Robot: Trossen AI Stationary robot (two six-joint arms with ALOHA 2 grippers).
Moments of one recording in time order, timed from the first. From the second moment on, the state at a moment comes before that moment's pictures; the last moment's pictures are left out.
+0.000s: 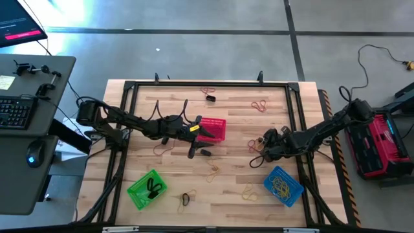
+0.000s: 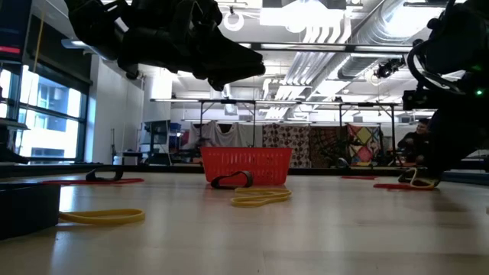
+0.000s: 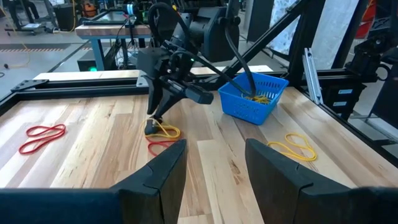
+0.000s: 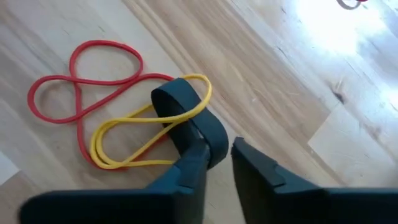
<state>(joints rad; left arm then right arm) 0.02 1.62 0.69 0.74 0.17 0.03 0.35 1.18 0.44 -0.76 0.52 1.06</state>
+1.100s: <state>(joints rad) 0.02 1.62 0.69 0.72 0.17 0.03 0.38 1.18 0.55 -0.94 0.76 0.97</state>
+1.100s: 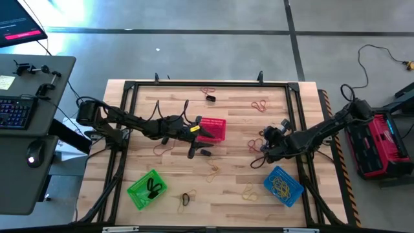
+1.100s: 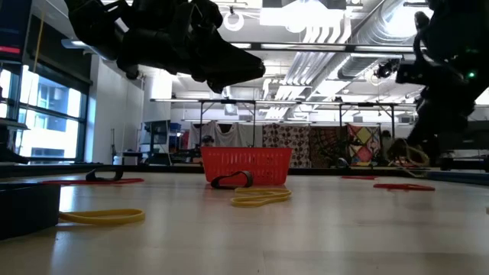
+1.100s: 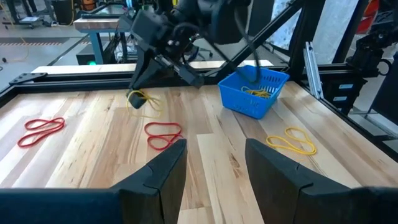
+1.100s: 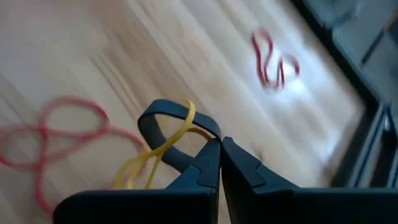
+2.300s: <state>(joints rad) 0.01 1.62 0.69 0.72 0.17 0.04 0.25 1.54 0.55 -1.24 0.75 1.39</state>
